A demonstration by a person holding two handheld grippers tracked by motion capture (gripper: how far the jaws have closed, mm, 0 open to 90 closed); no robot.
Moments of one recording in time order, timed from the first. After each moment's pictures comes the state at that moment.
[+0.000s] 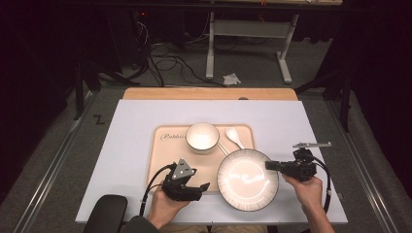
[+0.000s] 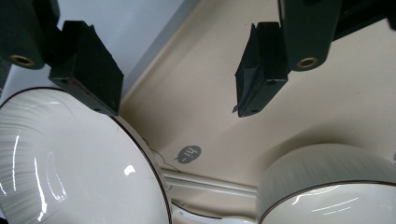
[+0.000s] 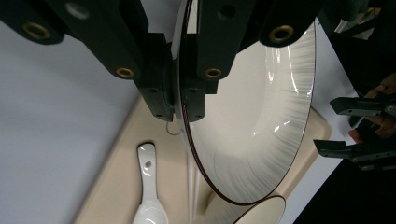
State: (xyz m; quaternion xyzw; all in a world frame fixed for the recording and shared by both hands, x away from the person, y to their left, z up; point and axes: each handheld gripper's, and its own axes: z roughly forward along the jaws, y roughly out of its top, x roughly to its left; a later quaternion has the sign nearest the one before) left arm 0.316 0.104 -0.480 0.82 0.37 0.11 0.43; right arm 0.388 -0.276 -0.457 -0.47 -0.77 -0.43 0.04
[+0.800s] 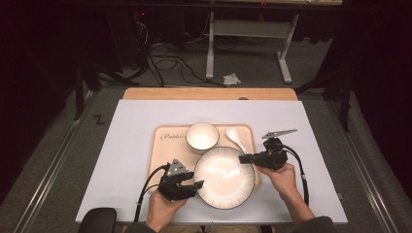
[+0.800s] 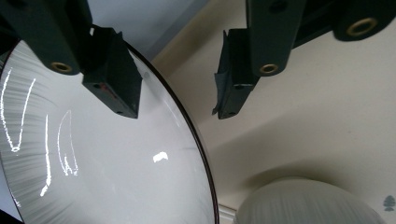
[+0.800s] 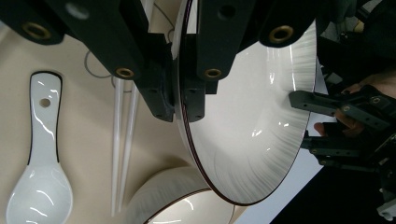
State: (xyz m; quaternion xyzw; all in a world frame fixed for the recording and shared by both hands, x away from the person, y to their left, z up) left arm 0.319 0.113 -0.488 0.79 0.42 0.07 0.43; right arm 0.417 -0.206 -0.453 -0.39 -0.81 -0.43 0.07
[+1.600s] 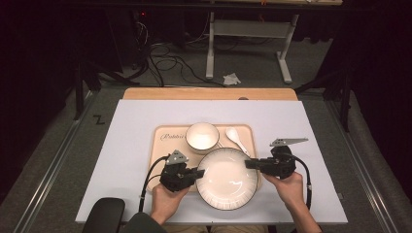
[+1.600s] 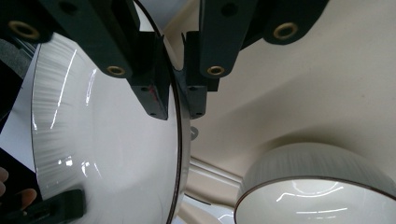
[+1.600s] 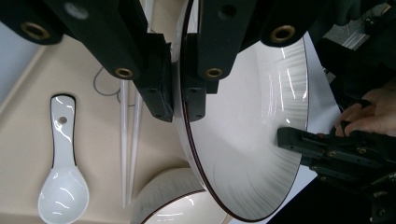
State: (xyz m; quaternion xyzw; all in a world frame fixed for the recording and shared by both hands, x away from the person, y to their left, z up) left arm 0.337 0.111 -0.468 0.78 0.42 0.05 0.46; right arm 0.383 -0.218 -0.442 -0.40 -0.80 -0.44 0.02
